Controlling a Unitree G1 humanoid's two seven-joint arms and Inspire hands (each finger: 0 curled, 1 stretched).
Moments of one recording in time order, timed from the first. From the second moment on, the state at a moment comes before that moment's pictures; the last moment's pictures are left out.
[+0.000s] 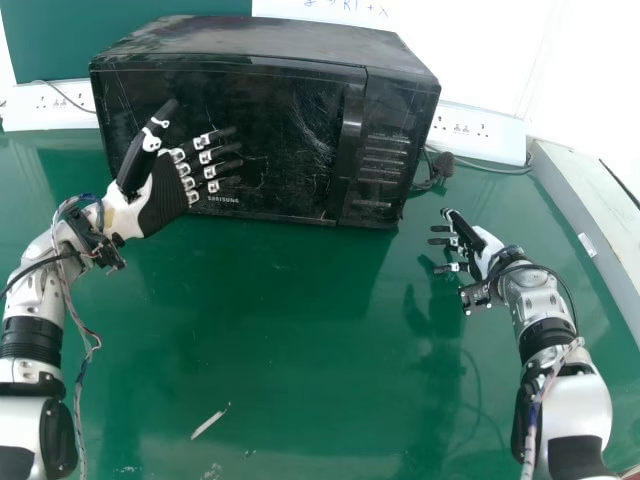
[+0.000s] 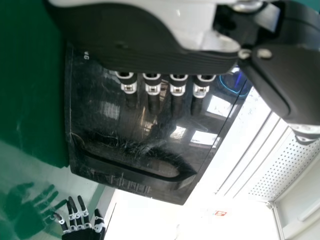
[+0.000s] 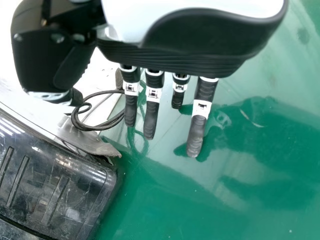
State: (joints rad) left arm -1.07 0.46 0.22 0.78 -0.35 0.21 -0.88; right arm -1.17 -0.58 -0.08 1.31 -0.13 0.13 0.35
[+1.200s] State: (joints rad) left arm -1.17 0.41 0.15 0.93 -0.24 0.06 -0.86; right arm -1.17 -0.58 -0.08 1.31 -0.13 0.12 0.35
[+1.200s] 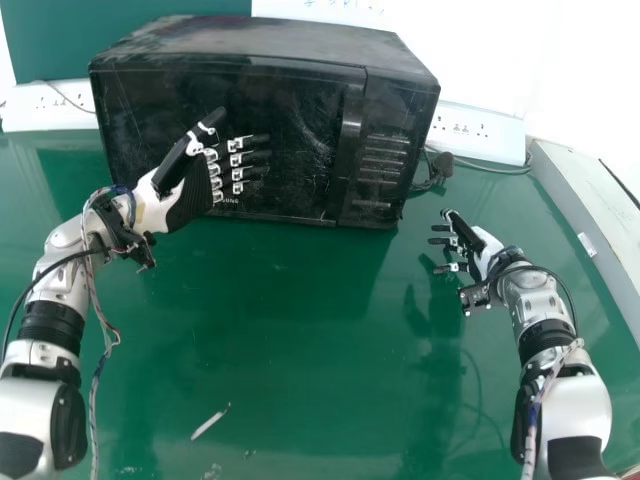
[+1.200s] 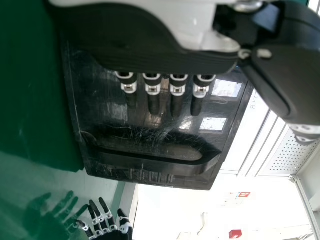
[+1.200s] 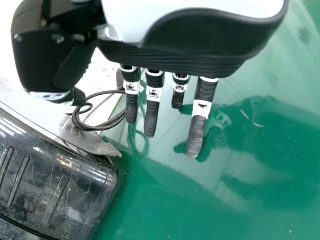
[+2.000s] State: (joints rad) left arm -1.22 0.37 0.13 1.02 -0.21 0.05 -0.83; right arm -1.16 -0.58 -0.08 1.31 -0.13 0.12 0.34
